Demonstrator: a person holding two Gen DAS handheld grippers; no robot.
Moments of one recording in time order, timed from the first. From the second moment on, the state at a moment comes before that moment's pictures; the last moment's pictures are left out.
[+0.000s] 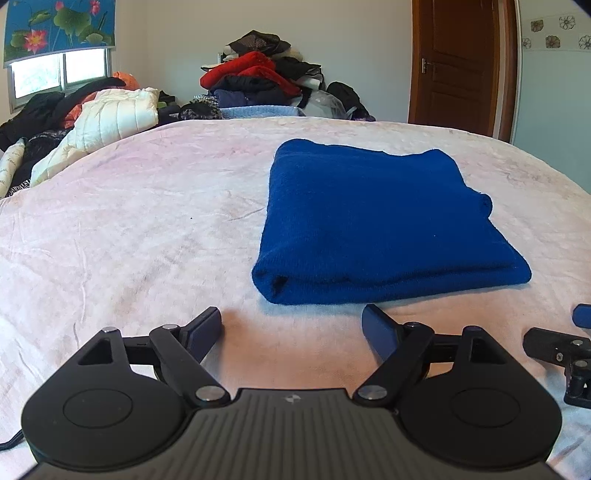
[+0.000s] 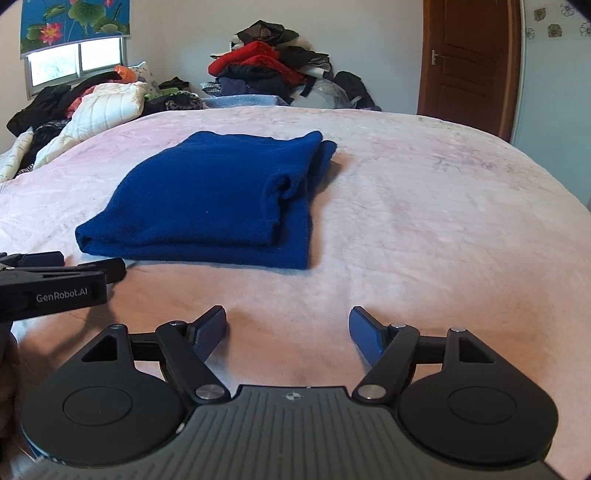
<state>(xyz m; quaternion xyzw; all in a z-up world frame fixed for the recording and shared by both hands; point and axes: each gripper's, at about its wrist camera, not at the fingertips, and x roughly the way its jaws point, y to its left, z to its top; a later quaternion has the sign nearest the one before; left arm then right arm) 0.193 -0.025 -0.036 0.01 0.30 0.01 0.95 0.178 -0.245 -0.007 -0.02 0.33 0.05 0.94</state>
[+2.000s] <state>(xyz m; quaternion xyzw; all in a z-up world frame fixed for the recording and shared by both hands) 0.192 -0.030 -0.037 0.02 0.30 0.01 0.96 0.195 -0.238 -0.021 -0.02 0.33 0.05 0.94</state>
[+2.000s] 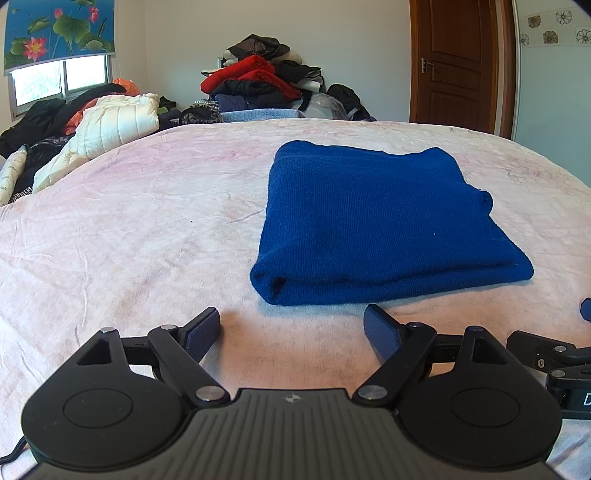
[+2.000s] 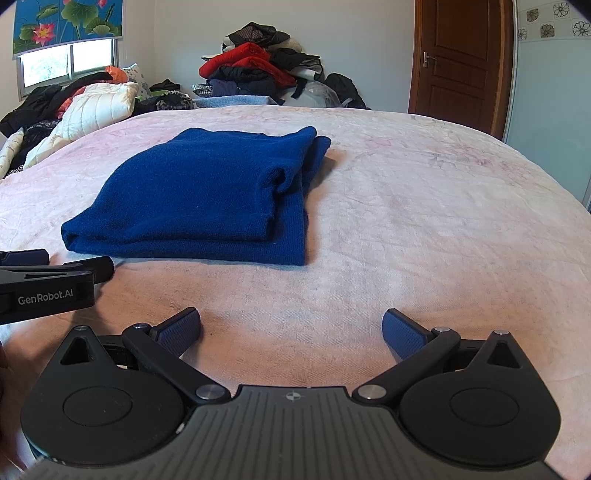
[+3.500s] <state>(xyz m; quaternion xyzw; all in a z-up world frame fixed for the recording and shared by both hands) 0.192 -0.031 -0.038 0.01 0.30 0.02 0.95 0.195 -0.238 -0.021 -0.02 0.33 0.04 0.94</state>
